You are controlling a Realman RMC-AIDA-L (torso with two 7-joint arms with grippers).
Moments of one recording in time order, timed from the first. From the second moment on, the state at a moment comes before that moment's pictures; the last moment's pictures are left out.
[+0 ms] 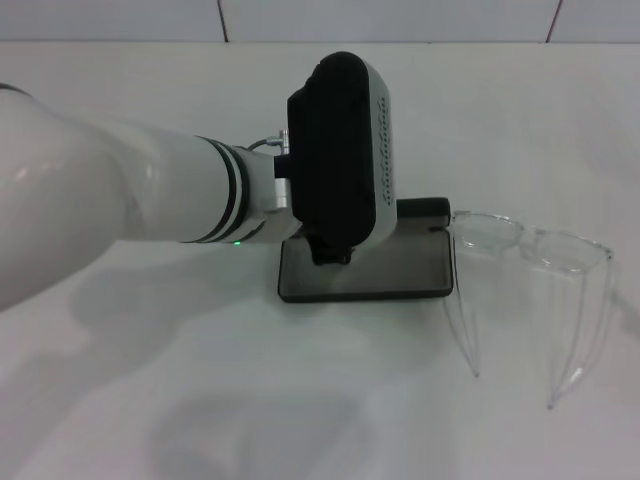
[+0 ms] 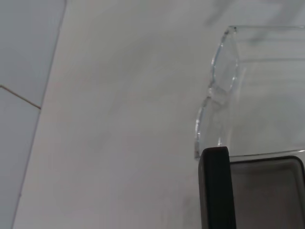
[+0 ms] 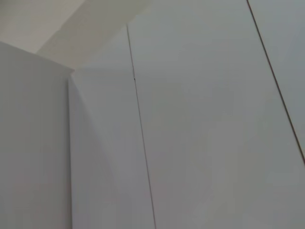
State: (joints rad) left arm -0.44 -2.10 1.93 1.54 2.64 1.00 -2.09; right arm 0.13 1.98 -0.23 -0.44 -1.52 -2.13 1.02
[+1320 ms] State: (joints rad) left arm -0.30 -2.09 1.68 1.72 2.00 1.11 -2.02; right arm 0.39 1.98 -0.47 -0.71 -1.87 -1.84 1.31
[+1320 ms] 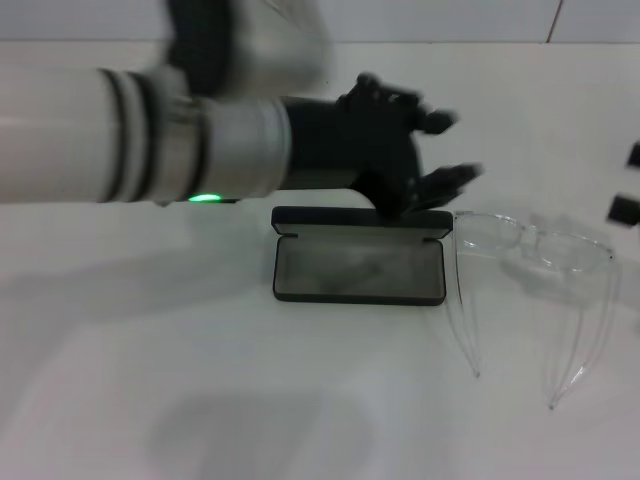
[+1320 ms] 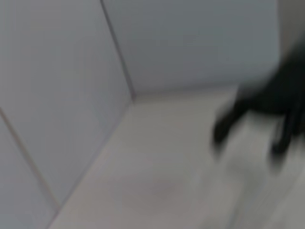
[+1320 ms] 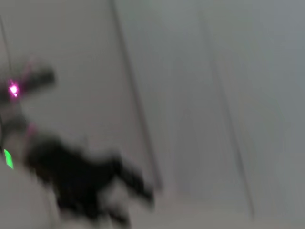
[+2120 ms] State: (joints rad) left arm -0.32 -2.08 1.06 0.93 1.21 1.74 -1.54; right arm 0.73 1.99 -0.92 -1.15 -2.48 -1.74 2.02
